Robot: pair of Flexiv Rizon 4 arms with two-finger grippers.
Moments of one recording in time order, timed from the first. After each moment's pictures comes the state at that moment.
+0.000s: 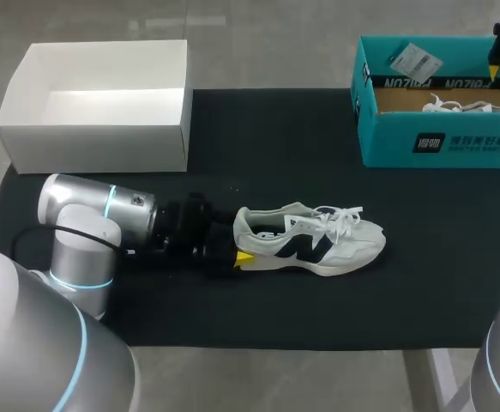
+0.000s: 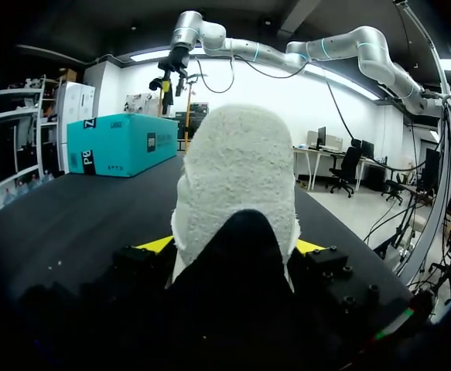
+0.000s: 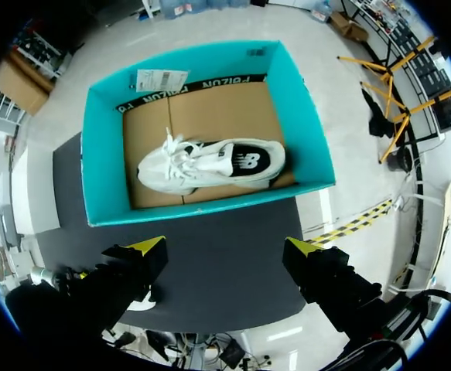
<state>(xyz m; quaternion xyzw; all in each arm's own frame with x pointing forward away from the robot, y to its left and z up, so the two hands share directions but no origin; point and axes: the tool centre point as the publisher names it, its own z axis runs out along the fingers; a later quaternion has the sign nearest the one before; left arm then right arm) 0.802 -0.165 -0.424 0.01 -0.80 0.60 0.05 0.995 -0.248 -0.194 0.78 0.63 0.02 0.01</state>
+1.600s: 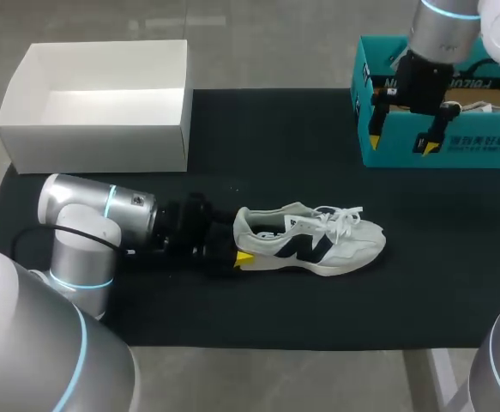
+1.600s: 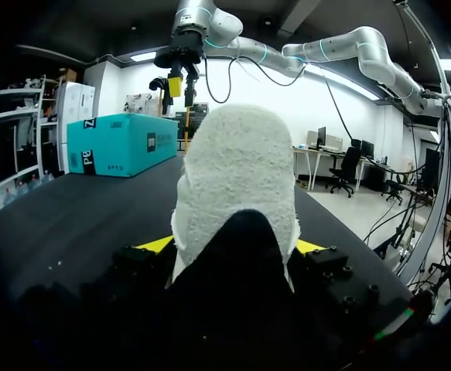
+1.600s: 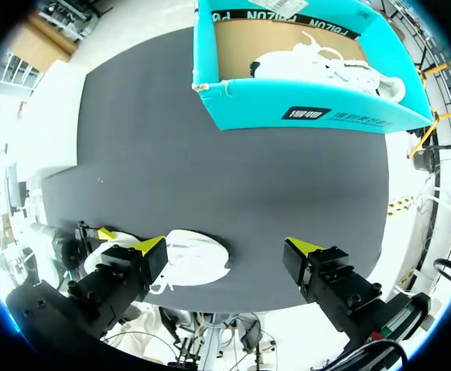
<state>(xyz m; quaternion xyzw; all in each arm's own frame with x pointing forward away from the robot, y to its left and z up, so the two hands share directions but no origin) 0.803 -0.165 -0.424 0.01 -0.80 0.60 0.05 0.897 -0.032 -0.266 0.74 0.67 0.01 -0.06</state>
